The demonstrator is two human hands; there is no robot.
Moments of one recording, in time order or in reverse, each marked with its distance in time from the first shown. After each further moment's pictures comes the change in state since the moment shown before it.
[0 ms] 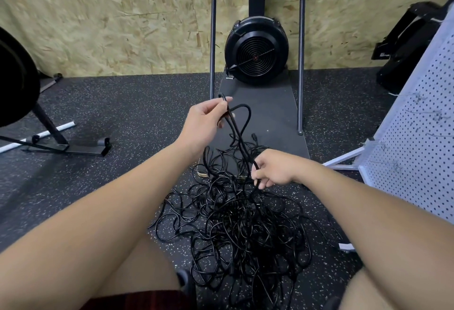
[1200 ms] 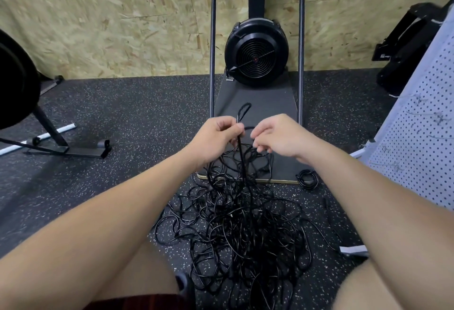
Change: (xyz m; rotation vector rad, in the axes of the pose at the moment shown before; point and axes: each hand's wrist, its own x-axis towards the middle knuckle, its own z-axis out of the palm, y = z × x) left_hand -0.006 -0.018 0.009 0.332 -0.270 0.055; right_hand -0.018 -0.036 -0.049 0.273 0.362 -0.133
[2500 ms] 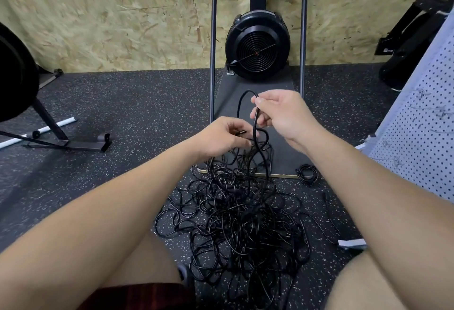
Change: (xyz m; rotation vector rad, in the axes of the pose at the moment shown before) left_hand 0.003 -0.002 0.007 0.006 -0.216 -0.056; right_hand -0.001 -0.023 0.001 0.396 0.222 -0.161
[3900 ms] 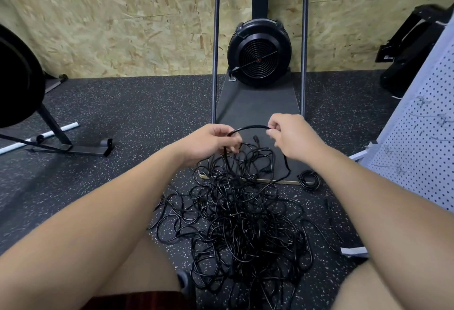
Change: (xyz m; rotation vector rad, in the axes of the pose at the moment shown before) left_hand -0.010 -0.015 -0.030 -0.090 -0.052 -0.094; right_hand 0.012 0.048 -0.026 -0.924 -0.021 -0.114
